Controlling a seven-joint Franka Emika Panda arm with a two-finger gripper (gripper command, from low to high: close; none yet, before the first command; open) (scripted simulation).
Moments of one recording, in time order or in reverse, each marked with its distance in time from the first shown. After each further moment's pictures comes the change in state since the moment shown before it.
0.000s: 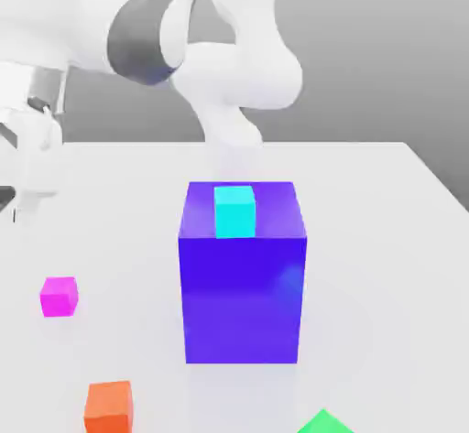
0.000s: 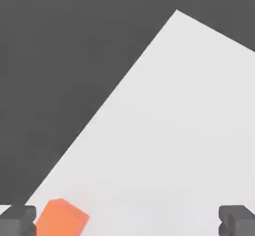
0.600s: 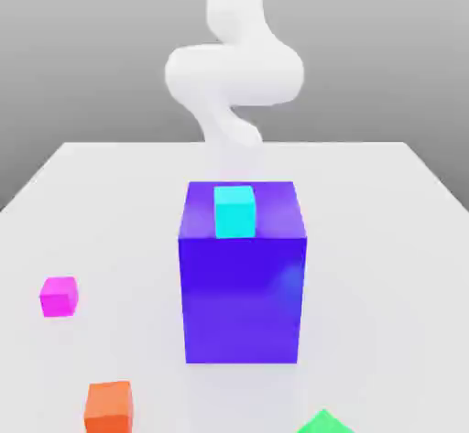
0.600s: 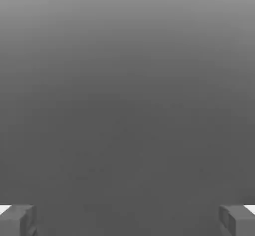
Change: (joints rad) arm 0.430 -0.563 0.142 0.290 0.093 -0.340 -0.470
